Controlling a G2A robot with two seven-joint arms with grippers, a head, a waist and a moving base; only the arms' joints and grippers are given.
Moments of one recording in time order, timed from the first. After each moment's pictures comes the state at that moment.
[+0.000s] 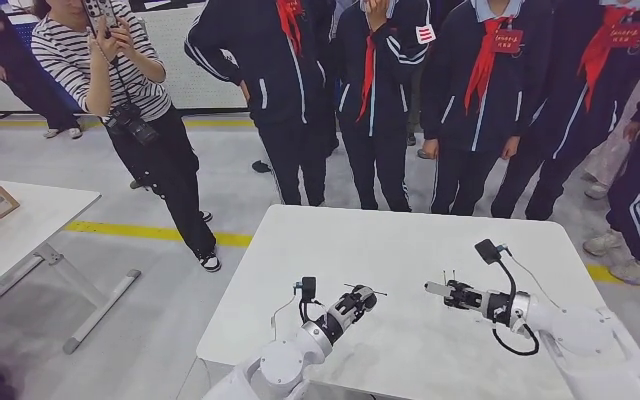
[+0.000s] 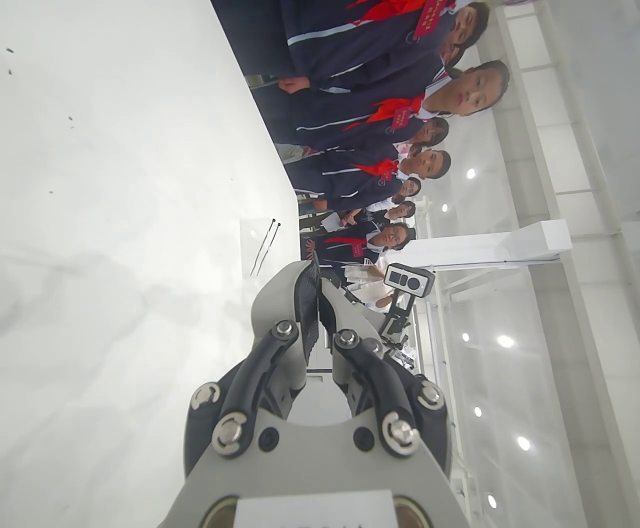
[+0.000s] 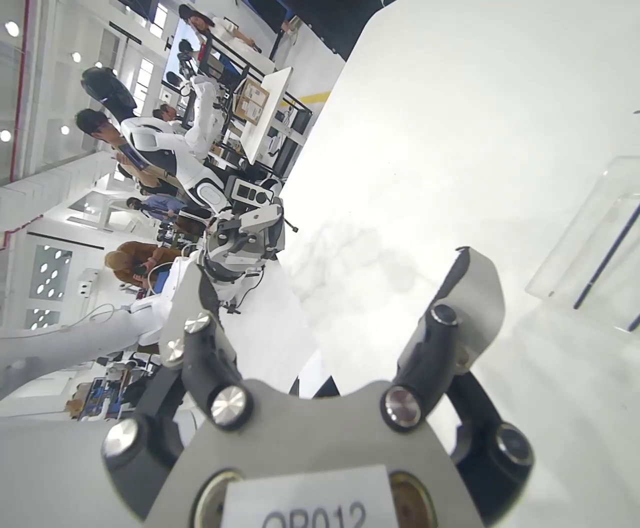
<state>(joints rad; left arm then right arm) 1.51 -1.14 -0.99 -1.75 -0.31 0.00 0.00 -1.13 -1.01 1.14 -1.48 0.05 -0.22 0.96</state>
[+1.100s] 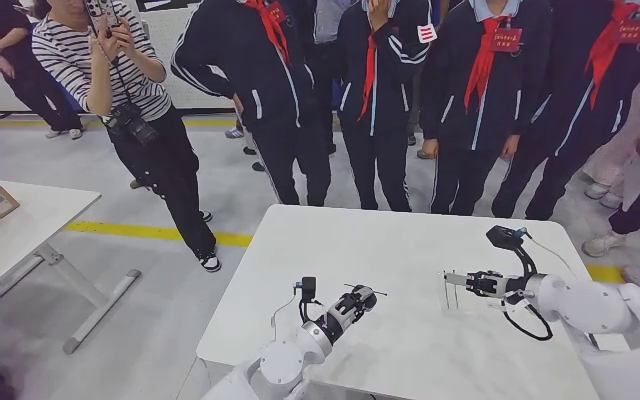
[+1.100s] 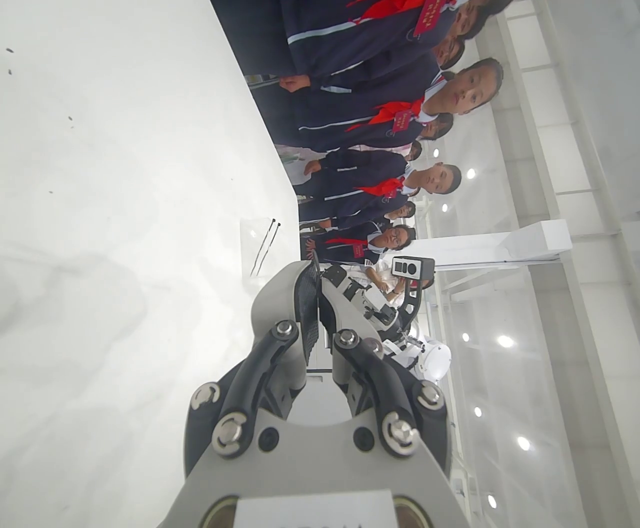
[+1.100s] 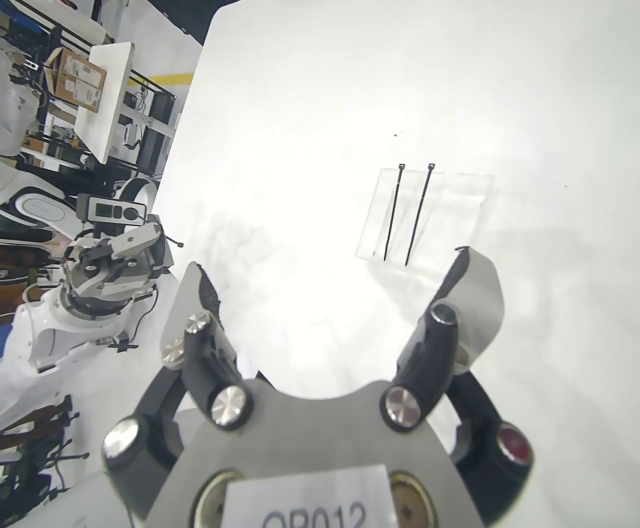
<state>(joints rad) 1.51 -1.14 -0.99 -1.75 -0.31 0.00 0.00 -1.05 -0.97 1.17 -1.57 -0.33 0.05 1.07</state>
